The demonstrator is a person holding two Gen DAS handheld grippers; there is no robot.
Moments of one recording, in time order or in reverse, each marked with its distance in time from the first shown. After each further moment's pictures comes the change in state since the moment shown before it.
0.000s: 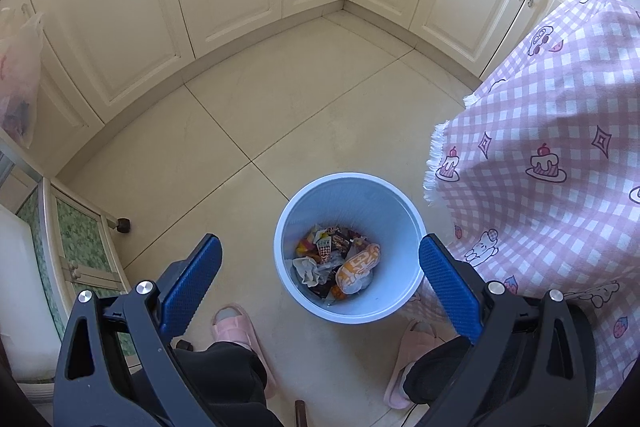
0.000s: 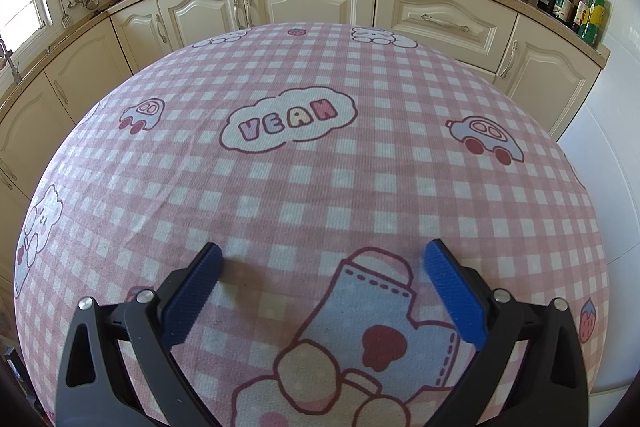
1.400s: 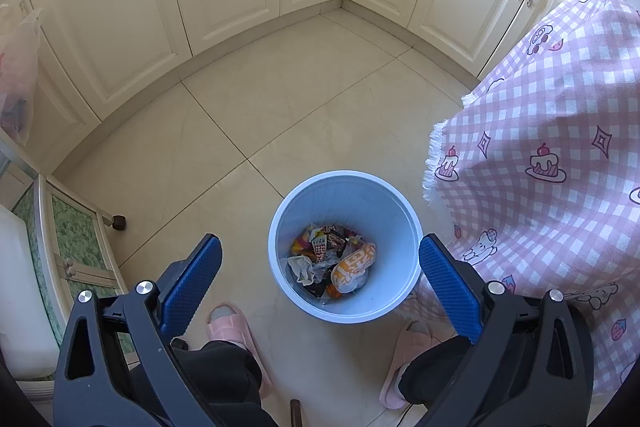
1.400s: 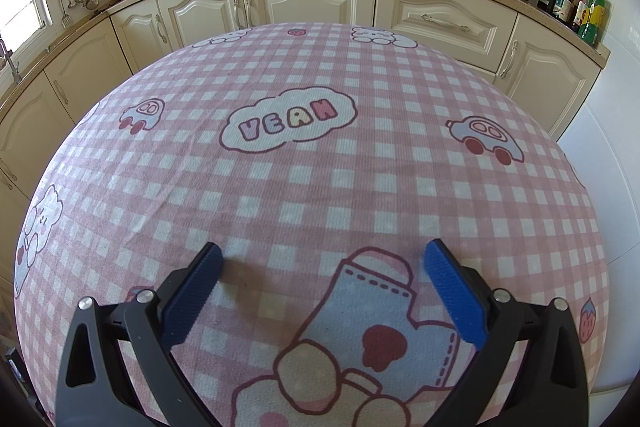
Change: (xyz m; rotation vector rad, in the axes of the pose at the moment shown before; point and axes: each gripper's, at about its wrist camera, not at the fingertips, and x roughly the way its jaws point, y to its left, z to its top) left arm 0.006 0.002 0.001 -0.005 0.011 -0.012; right arm 0.001 -0.001 0.001 0.000 0.000 0.000
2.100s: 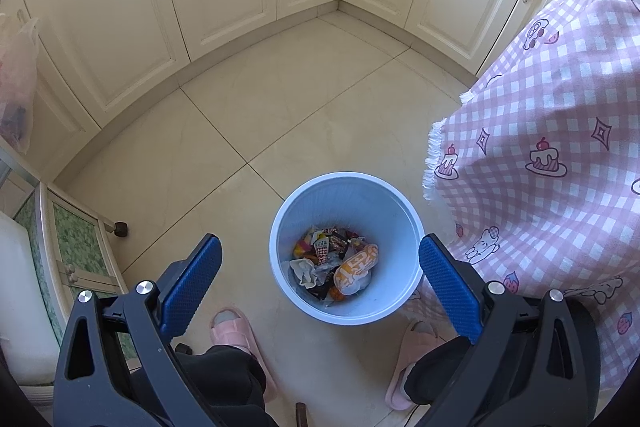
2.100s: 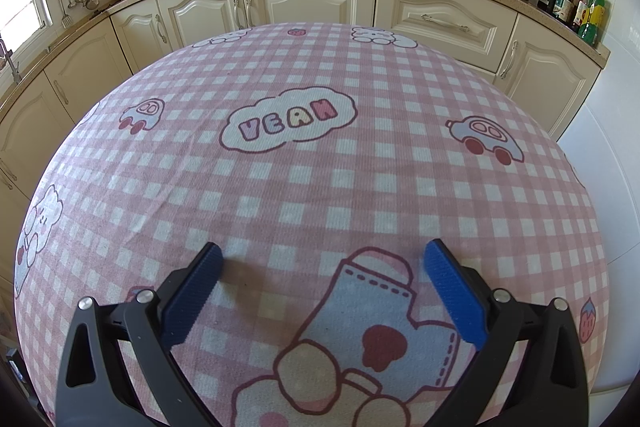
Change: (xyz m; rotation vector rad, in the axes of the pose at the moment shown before) left arm 0.001 -0.001 -0.003 0.026 -0.015 0.003; right arm 0.000 0.000 0.000 0.000 0.000 0.000
